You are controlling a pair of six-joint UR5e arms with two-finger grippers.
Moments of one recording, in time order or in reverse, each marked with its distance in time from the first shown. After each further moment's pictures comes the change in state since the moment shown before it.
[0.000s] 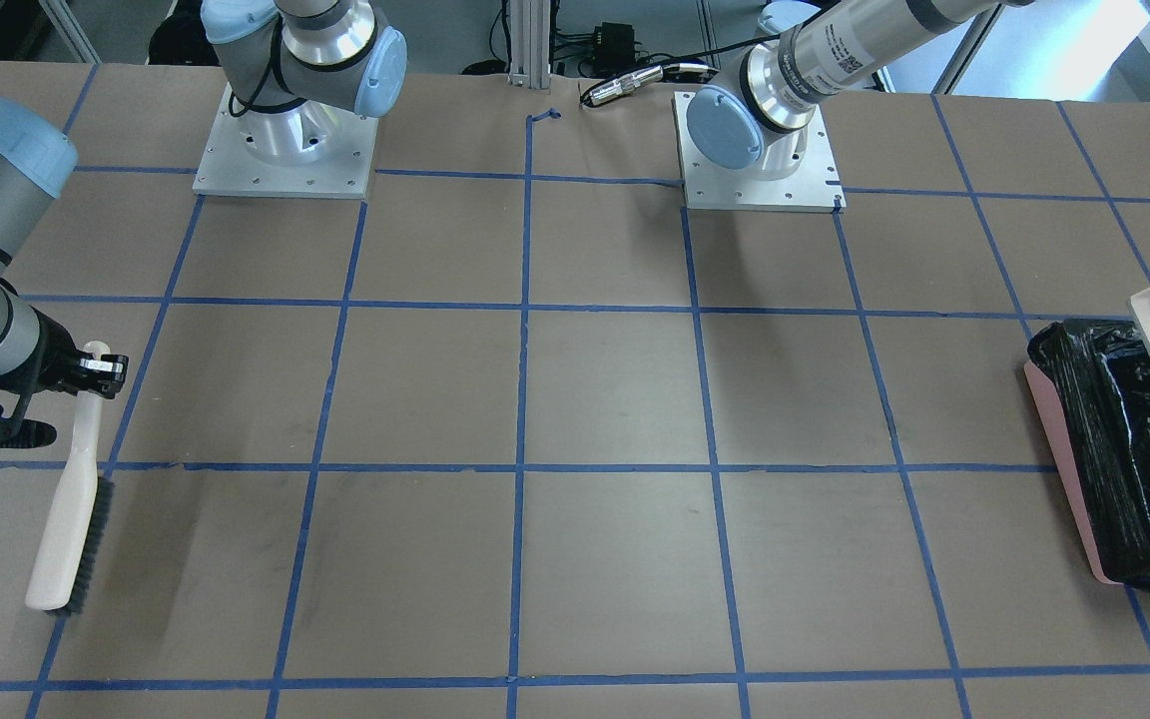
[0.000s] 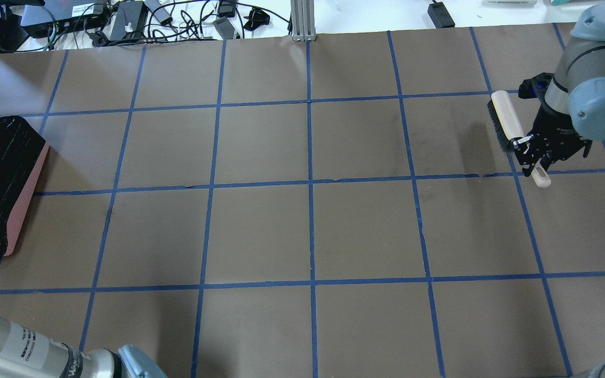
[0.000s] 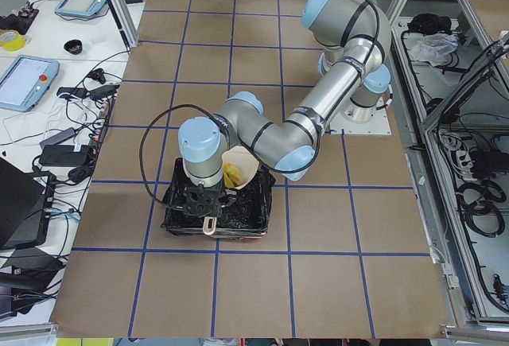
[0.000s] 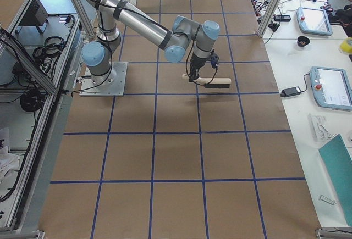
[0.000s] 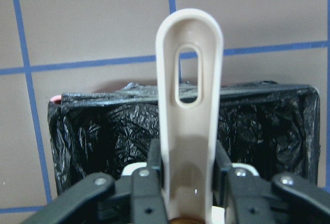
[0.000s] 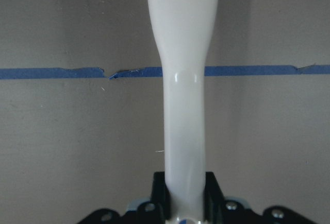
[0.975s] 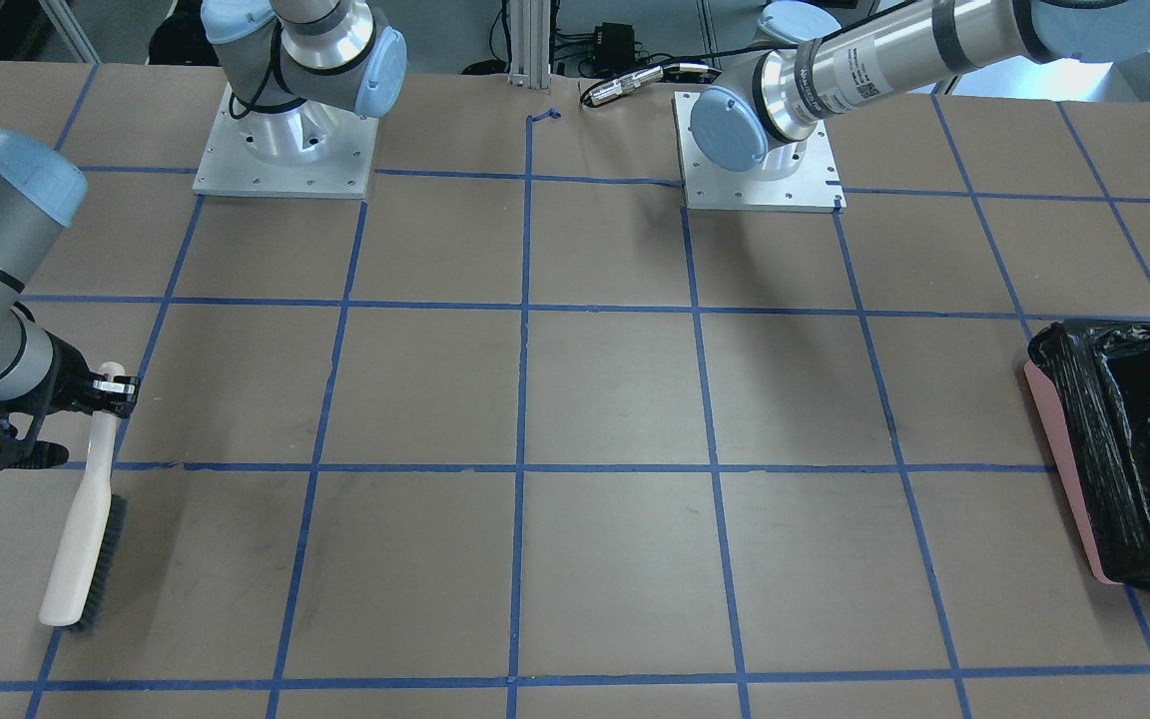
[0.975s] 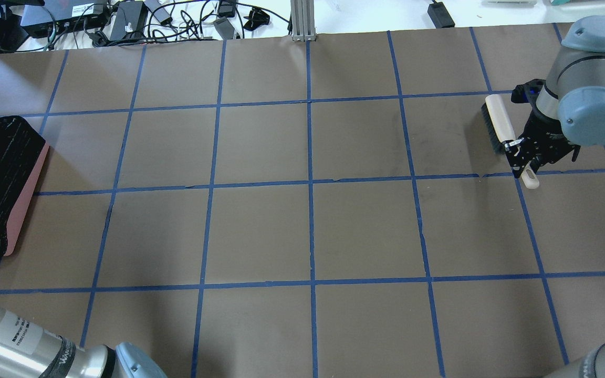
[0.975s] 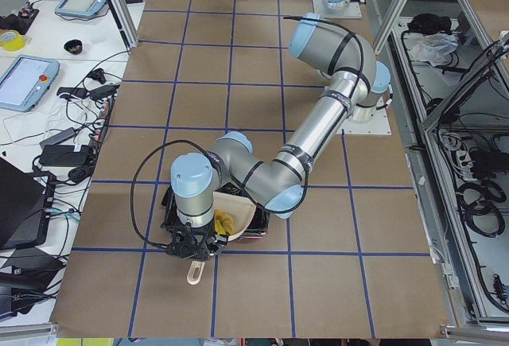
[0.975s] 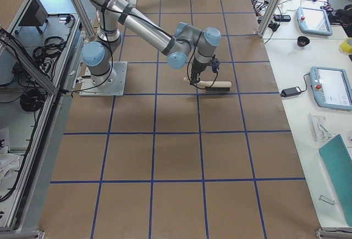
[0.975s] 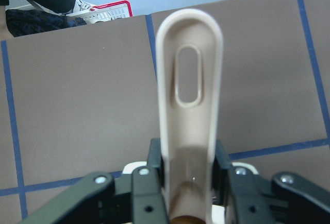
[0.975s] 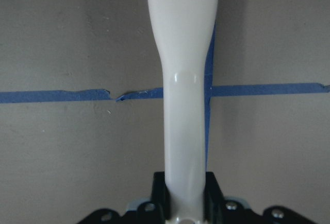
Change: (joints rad) left arm 0.028 -0.147 0.107 0.261 0.118 0.126; right arm 0.000 0.041 0.014 -0.067 0.038 0.010
